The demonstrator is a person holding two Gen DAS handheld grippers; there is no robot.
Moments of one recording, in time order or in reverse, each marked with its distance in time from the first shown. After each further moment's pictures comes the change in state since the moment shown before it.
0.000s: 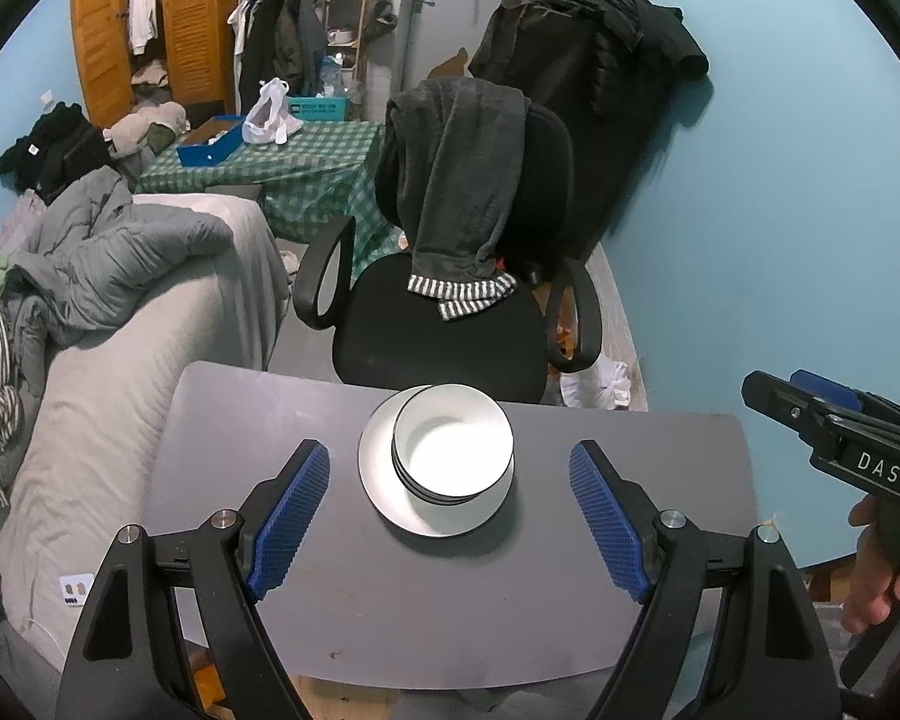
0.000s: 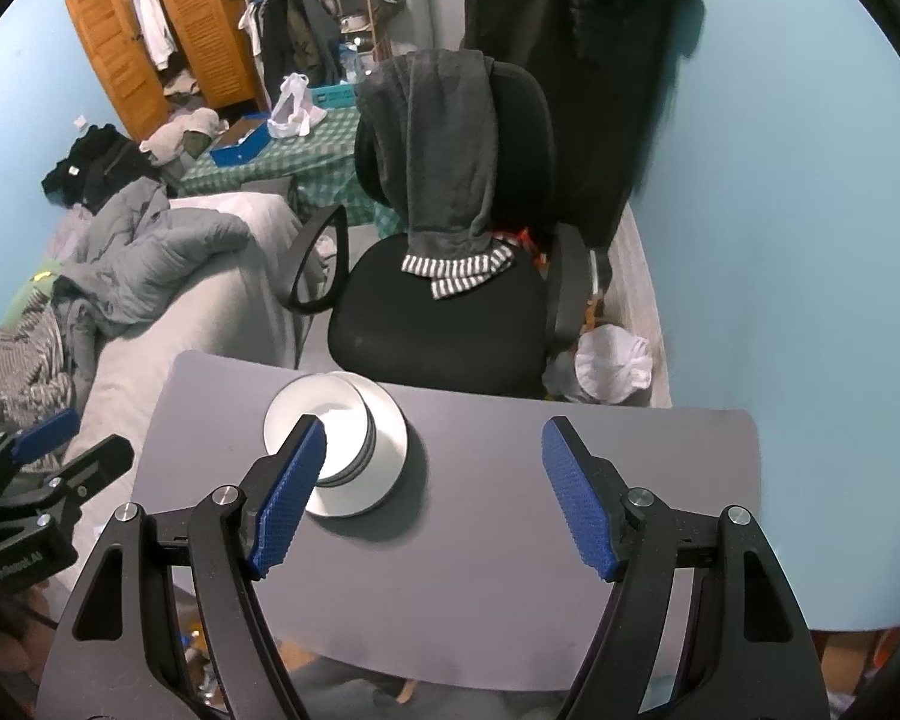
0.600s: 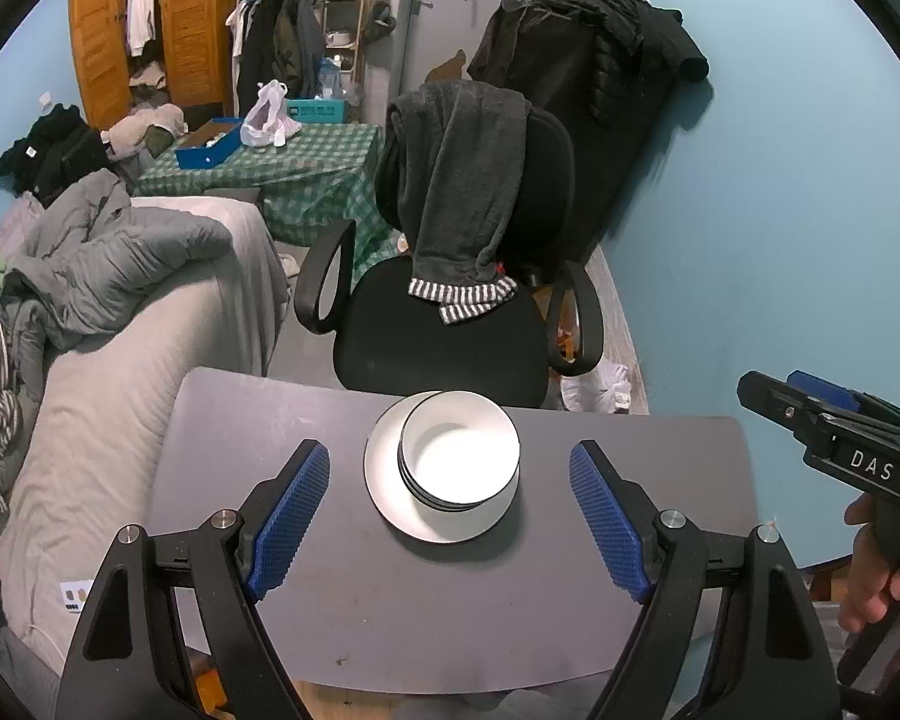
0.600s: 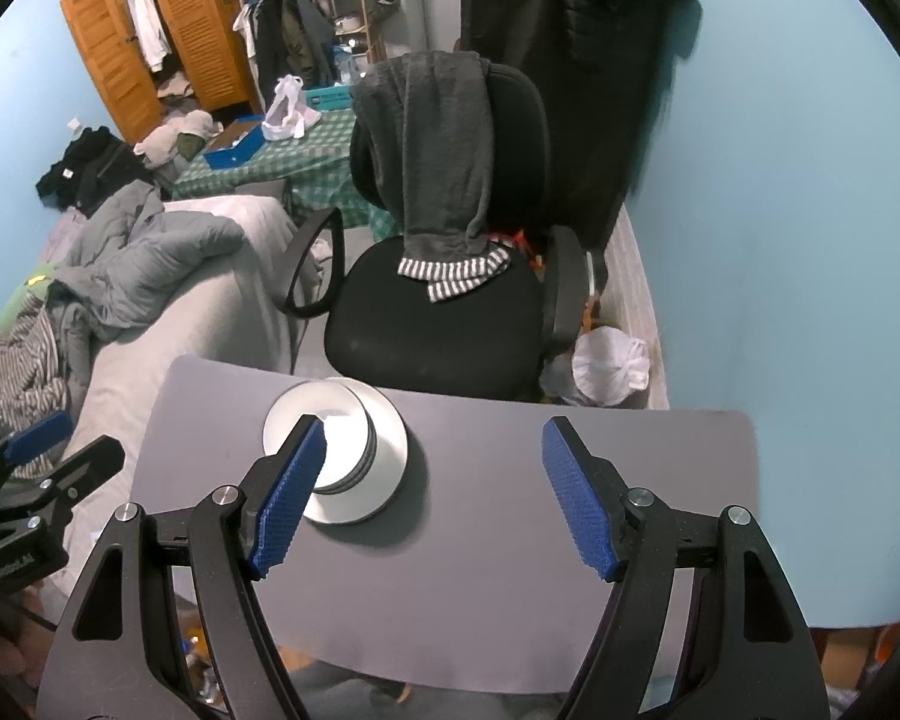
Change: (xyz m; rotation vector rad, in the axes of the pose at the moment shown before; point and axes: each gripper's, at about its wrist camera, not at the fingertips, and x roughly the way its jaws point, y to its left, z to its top) left arm 0.001 0.004 0.006 0.001 0.000 -0.007; right arm -0.001 -0.004 0.001 0.006 0.001 -0.005
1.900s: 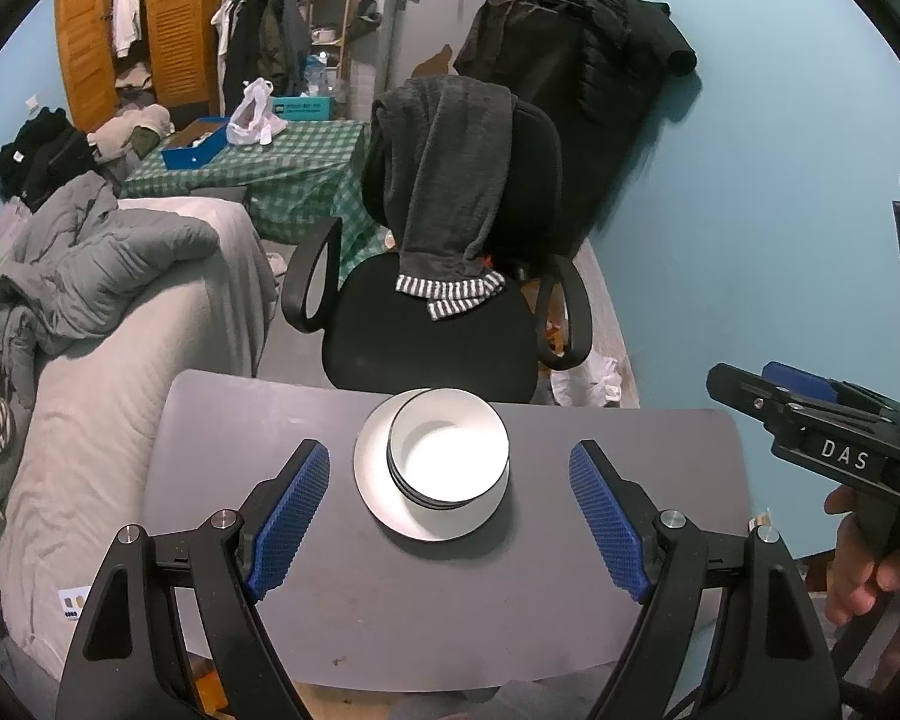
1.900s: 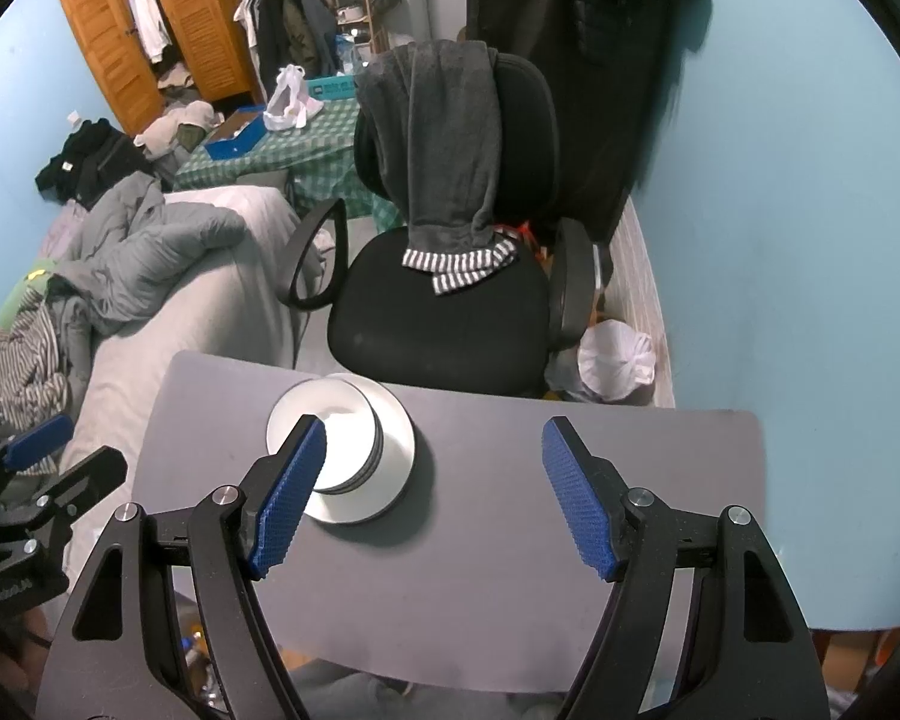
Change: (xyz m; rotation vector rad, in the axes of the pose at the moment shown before) left arm 0.005 0.006 0.008 0.032 0.016 -0.037; right arm 0.005 0.006 0.002 -0.002 0.009 -0.003
